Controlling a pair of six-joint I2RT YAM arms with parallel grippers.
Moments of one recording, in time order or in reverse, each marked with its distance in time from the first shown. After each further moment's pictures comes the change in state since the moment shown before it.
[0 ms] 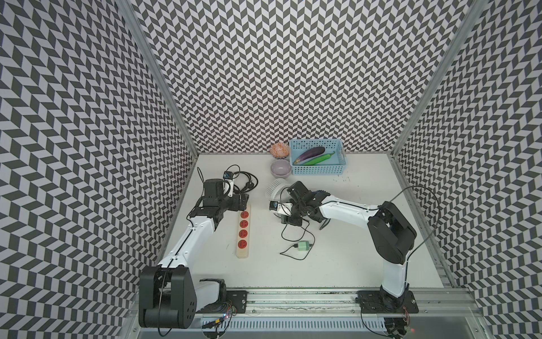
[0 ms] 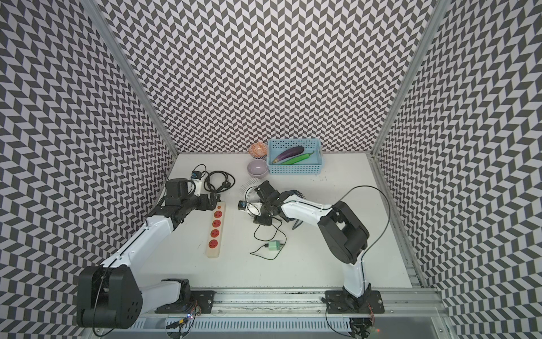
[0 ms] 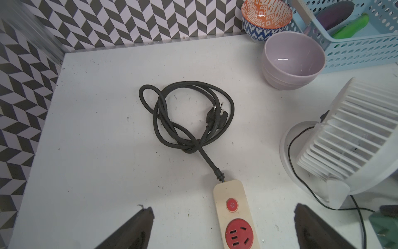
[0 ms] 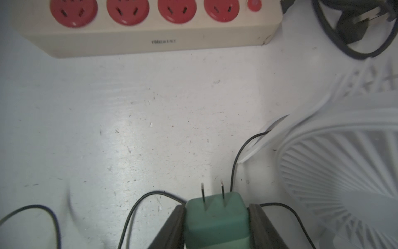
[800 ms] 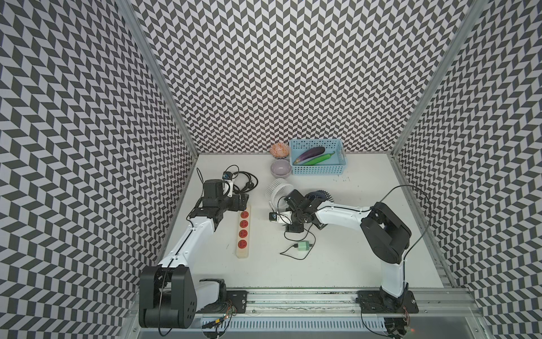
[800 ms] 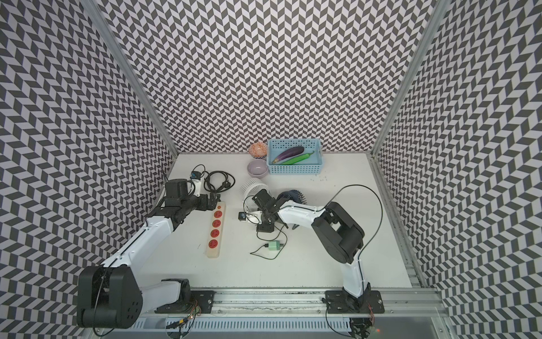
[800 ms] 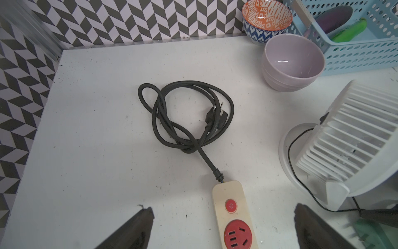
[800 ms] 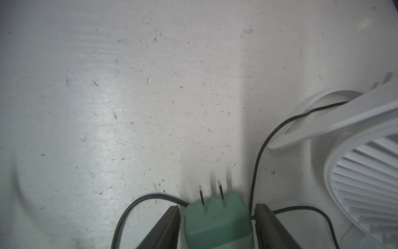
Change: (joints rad) left arm 0.007 0.000 -0.027 0.027 0.011 -0.016; right arm 0.060 0.056 -0.065 0.005 0.158 -0.127
